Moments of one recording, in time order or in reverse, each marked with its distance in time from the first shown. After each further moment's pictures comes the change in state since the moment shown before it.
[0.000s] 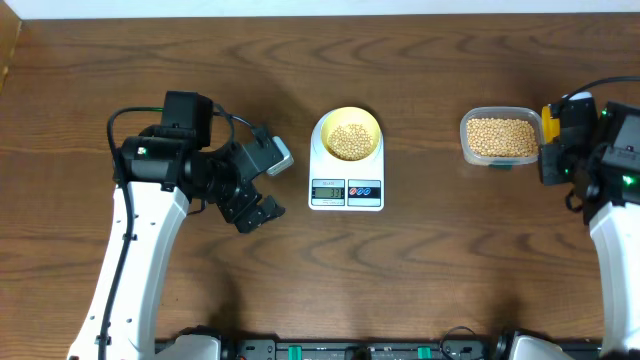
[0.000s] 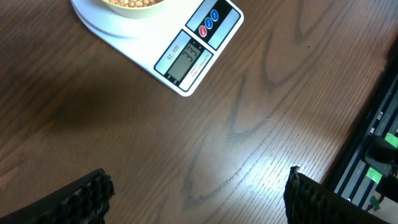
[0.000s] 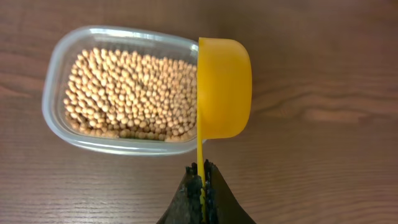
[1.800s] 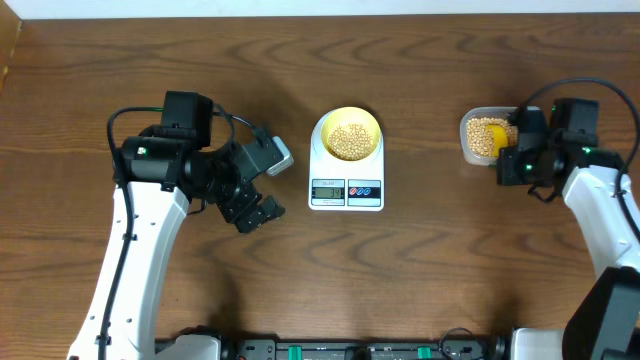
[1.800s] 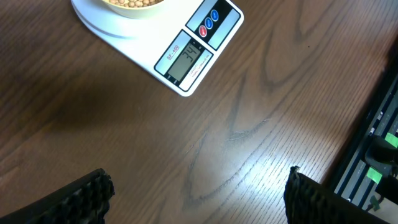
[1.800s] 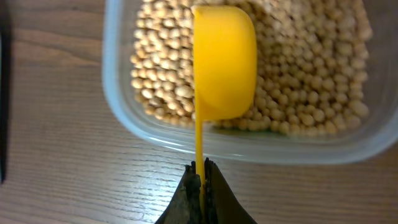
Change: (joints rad) left arm 0.000 0.000 0.000 0.000 0.000 0.000; right arm 0.074 0.230 0.000 -0.037 -0.185 0.191
